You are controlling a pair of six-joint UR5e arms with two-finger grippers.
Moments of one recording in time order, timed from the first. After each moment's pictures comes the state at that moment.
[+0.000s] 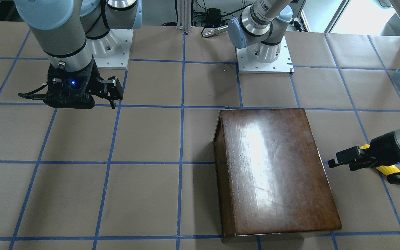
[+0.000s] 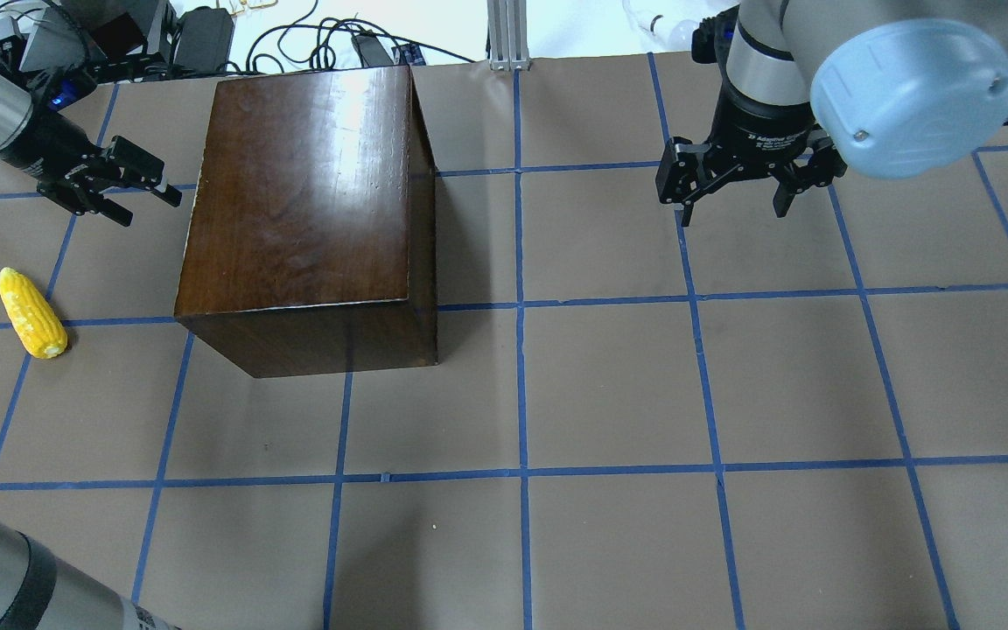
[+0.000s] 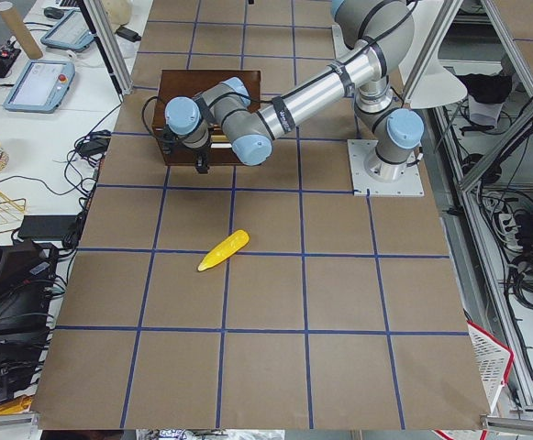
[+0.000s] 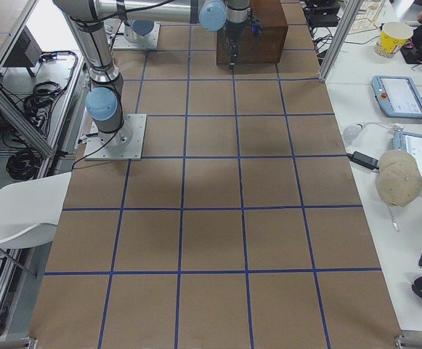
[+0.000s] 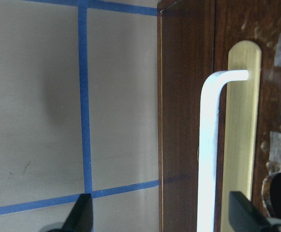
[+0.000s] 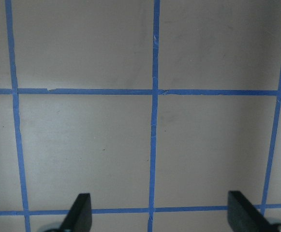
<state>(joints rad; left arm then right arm) -1.09 -2.00 -1.46 -1.46 1.25 0.50 1.65 -1.48 1.58 -1.63 -1.63 0.06</state>
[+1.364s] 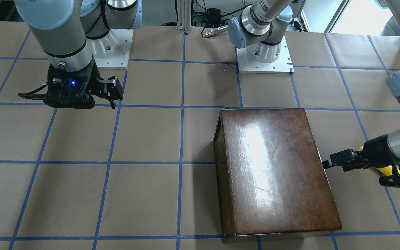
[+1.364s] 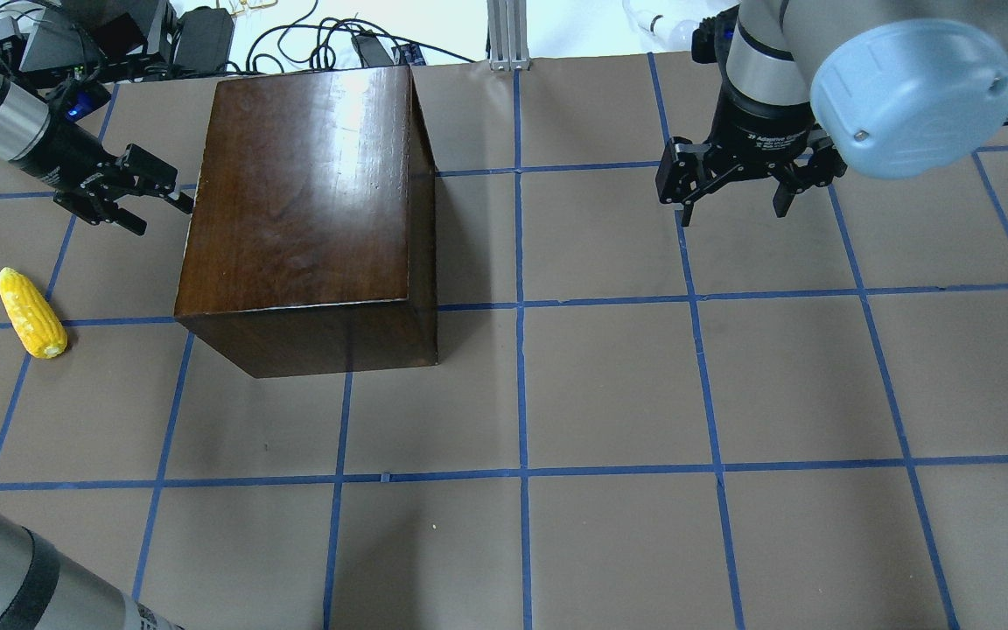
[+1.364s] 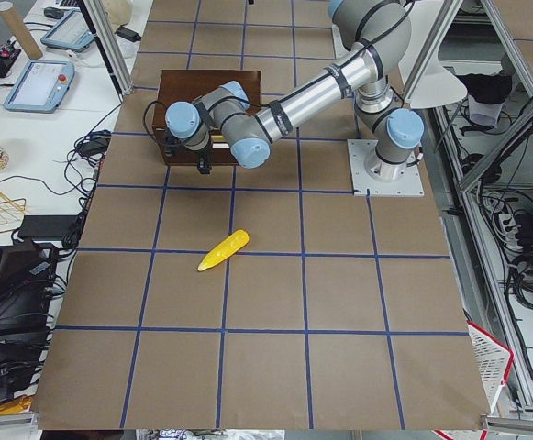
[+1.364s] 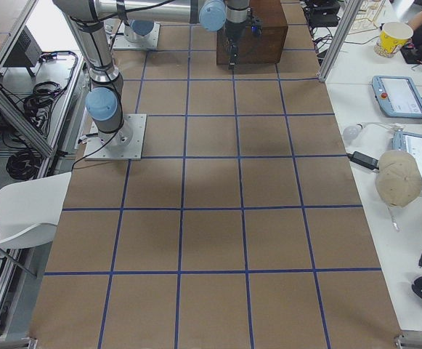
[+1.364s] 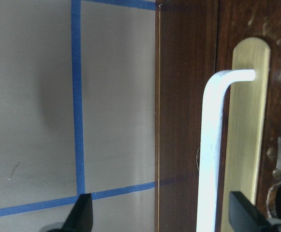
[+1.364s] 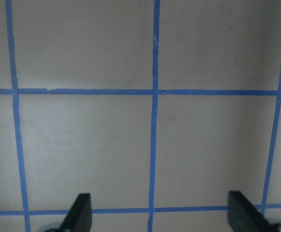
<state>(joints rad) -1.09 -2.01 -1.48 -1.45 1.24 0.47 1.65 -1.48 1.58 -1.62 -1.63 0.06</state>
